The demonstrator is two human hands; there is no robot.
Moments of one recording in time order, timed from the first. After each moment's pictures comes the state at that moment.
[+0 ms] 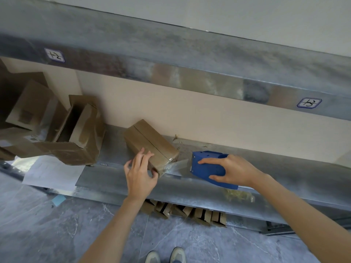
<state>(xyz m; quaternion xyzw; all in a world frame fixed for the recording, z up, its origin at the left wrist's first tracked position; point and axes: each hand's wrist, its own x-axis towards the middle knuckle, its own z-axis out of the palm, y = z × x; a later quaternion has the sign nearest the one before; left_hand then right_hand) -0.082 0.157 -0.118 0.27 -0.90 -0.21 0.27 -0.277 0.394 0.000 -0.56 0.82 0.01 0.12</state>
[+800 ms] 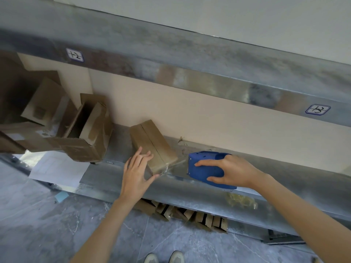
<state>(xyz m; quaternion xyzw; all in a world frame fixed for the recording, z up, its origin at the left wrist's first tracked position) -0.057 0.131 -0.116 0.21 -0.92 -0.23 0.23 -0.268 0.374 0.014 -0.60 0.79 0.02 0.10</state>
